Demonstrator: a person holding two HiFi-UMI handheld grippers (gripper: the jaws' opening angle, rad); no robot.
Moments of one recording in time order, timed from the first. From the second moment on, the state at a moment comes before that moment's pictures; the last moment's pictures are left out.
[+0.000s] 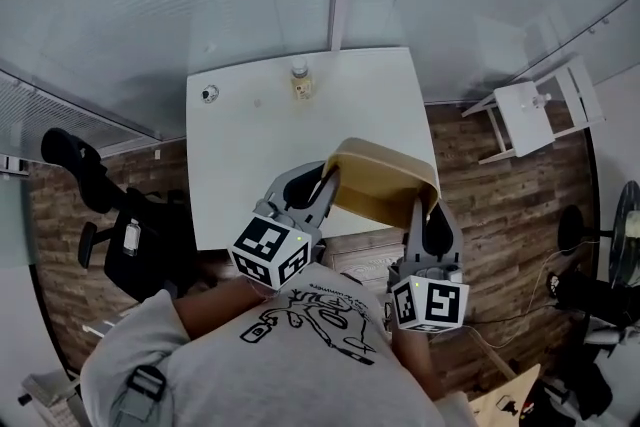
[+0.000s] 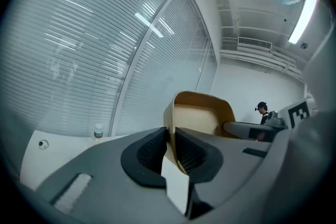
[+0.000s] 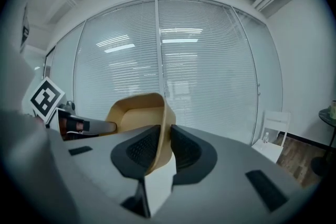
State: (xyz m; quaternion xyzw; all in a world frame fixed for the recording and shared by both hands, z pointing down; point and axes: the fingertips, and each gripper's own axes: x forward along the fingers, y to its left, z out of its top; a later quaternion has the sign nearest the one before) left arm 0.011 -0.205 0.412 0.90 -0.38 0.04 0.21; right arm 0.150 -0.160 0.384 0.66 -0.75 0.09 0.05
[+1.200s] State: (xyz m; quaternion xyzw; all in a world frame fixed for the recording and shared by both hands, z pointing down) left arm 0.081 -0.266 0.460 0.89 -0.37 0.09 0.26; right arm 0.223 -0.221 0.443 0.64 -0.74 0.17 0.07
